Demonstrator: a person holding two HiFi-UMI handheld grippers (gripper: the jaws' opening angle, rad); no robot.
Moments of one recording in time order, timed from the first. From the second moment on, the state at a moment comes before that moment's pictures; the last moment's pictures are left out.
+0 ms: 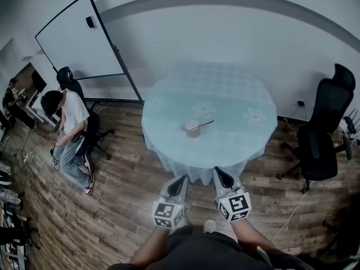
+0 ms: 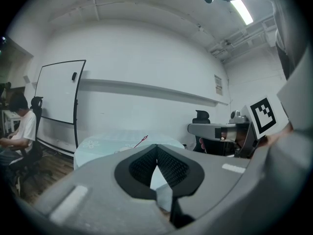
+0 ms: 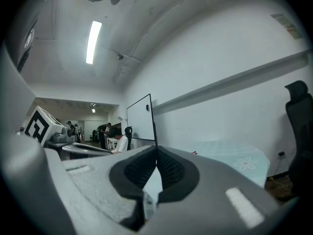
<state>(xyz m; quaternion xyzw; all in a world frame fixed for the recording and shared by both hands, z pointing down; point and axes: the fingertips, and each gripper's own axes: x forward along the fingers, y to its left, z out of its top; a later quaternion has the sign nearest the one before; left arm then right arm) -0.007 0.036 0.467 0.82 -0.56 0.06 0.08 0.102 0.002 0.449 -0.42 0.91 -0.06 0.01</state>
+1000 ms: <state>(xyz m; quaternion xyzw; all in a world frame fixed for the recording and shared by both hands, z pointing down) -0.126 -0.131 0.482 0.88 -0.46 0.07 0.07 -0.025 -0.126 0.478 -0.52 0.85 -0.07 -0.03</state>
